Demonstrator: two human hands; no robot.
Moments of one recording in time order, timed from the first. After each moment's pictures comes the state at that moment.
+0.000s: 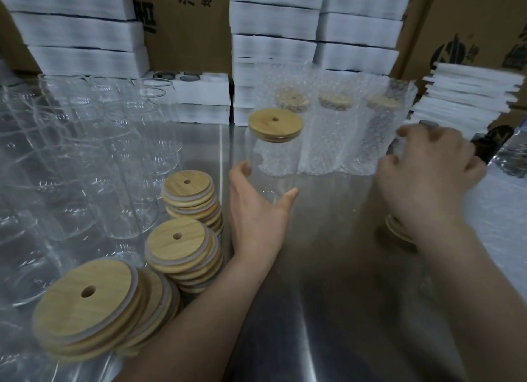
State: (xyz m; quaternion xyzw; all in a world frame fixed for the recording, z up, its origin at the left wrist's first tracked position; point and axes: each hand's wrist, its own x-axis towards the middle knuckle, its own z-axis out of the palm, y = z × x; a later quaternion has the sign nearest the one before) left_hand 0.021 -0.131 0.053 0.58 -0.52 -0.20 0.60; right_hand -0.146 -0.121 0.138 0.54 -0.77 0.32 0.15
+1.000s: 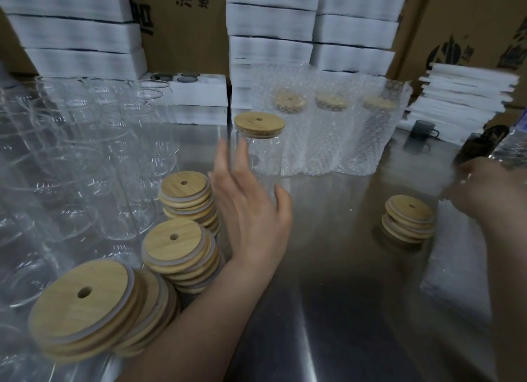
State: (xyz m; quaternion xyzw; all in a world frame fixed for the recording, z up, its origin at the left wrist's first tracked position) left_hand 0.016 -0.115 0.065 0.55 -0.57 0.07 0.60; right_hand -0.272 -0.161 0.129 0.41 -0.87 0.25 -0.07
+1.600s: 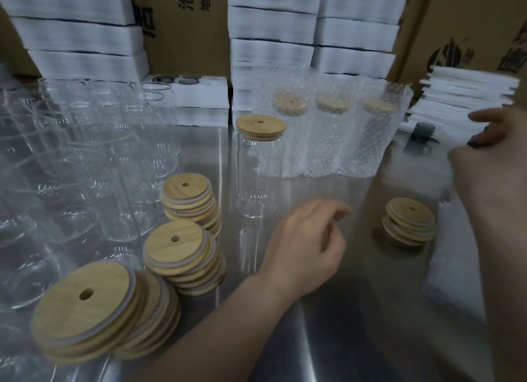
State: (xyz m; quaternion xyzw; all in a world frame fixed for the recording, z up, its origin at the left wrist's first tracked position) left_hand -0.009 -0.098 0.055 0.35 -0.76 -0.14 0.53; right_hand -0.222 -0.131 0.151 0.49 -0.67 0.55 0.09
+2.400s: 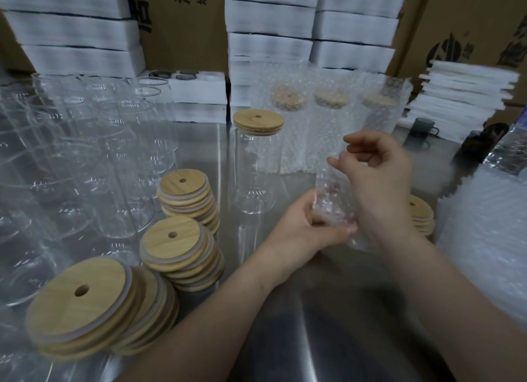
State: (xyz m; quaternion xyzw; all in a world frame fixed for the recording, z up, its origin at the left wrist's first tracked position) left_hand -0.008 -0.106 0.063 0.27 -0.54 -0.64 0.47; right_hand -0.123 -0.140 0.108 0.53 -0.47 0.68 -0.19
